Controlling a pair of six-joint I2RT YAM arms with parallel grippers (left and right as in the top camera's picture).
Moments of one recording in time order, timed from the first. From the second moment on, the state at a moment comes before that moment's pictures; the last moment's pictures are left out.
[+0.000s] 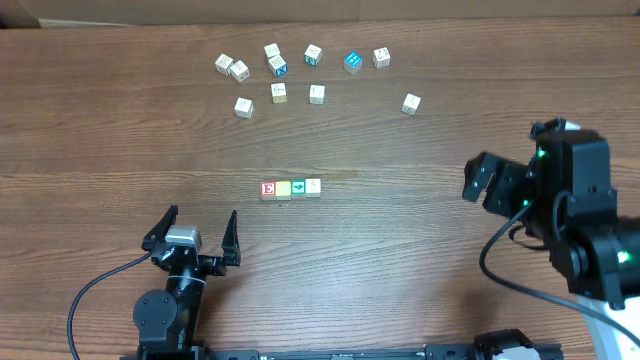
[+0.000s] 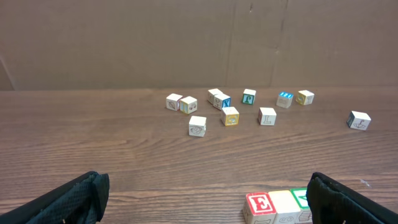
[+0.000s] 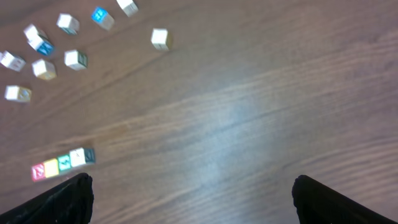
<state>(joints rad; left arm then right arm) 0.02 0.02 0.01 -0.06 0.13 -0.04 0.15 1.03 1.31 -1.21 0.10 0.44</state>
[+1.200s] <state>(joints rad) 0.02 0.02 0.01 -0.06 0.13 -0.04 0.15 0.95 0.94 -1.16 0.10 0.43</state>
